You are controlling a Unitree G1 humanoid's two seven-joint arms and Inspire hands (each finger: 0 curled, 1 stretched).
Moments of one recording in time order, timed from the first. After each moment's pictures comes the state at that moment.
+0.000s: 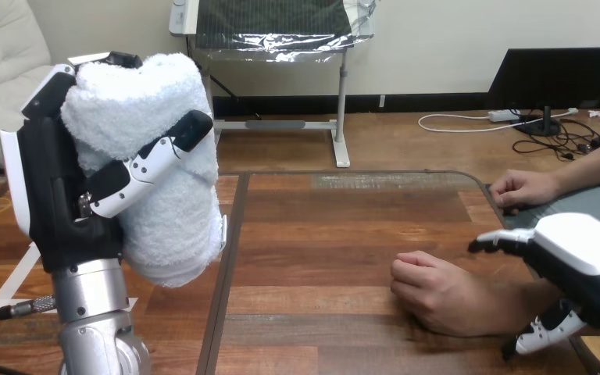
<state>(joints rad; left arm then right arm) -0.02 0.00 0.10 -0.15 0.00 -0.46 0.16 0.01 -0.80 -0.08 0.18 -0.64 -0.46 0.29</state>
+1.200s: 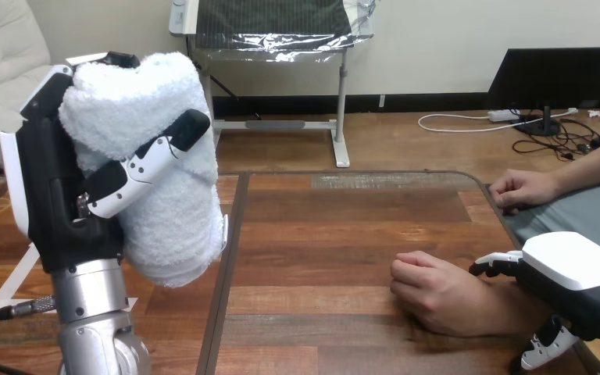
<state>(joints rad) -0.02 -0.01 0.10 -0.15 -0.03 -0.46 0.14 -0.02 -0.81 0.03 0.25 -0.73 -0.42 0.23</state>
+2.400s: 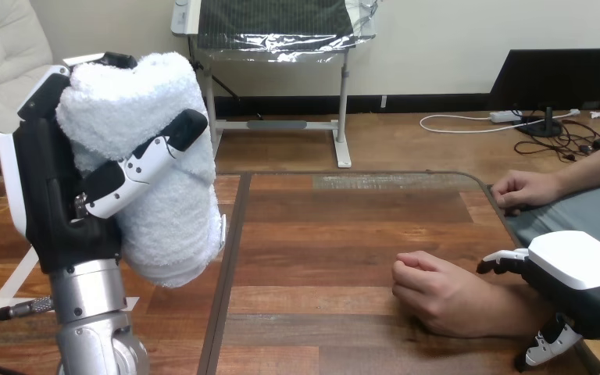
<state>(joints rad) -0.02 -0.01 0.10 -0.15 -0.03 -0.46 0.14 -0.05 -0.83 0.07 0.32 -0.75 -0.40 0.15</state>
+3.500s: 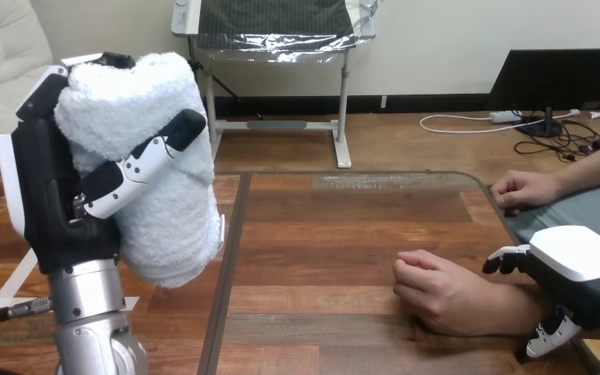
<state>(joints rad) -0.02 -0.01 0.11 -0.15 -0.03 -0.46 0.14 -0.12 -0.83 0.12 0.40 -0.75 -0.38 0.14</state>
